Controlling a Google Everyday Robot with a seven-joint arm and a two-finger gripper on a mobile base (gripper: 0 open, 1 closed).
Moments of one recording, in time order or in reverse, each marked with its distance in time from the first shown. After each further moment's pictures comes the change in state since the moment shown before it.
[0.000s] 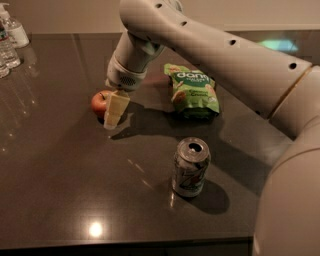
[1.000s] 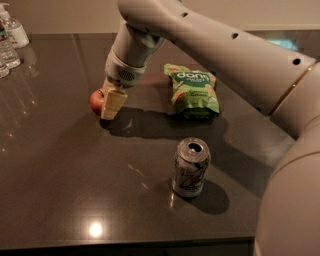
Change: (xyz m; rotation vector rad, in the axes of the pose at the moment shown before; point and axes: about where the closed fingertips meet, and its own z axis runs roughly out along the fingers) arm -0.010 0.008 -0.015 -0.024 0.002 -0.001
